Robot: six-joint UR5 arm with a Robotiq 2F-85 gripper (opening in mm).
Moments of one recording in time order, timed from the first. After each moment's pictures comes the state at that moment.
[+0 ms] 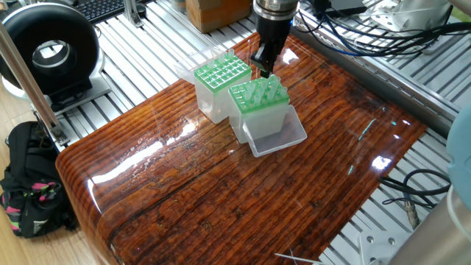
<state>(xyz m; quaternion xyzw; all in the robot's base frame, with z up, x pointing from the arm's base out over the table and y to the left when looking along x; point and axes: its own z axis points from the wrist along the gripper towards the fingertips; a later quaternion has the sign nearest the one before) 0.526 -0.055 0.170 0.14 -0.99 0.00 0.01</state>
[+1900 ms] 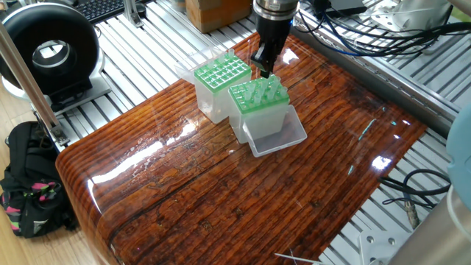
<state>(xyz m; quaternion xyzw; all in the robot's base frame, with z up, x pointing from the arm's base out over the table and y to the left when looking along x) 0.549 -0.052 0.278 0.15 -0.99 0.00 0.05</state>
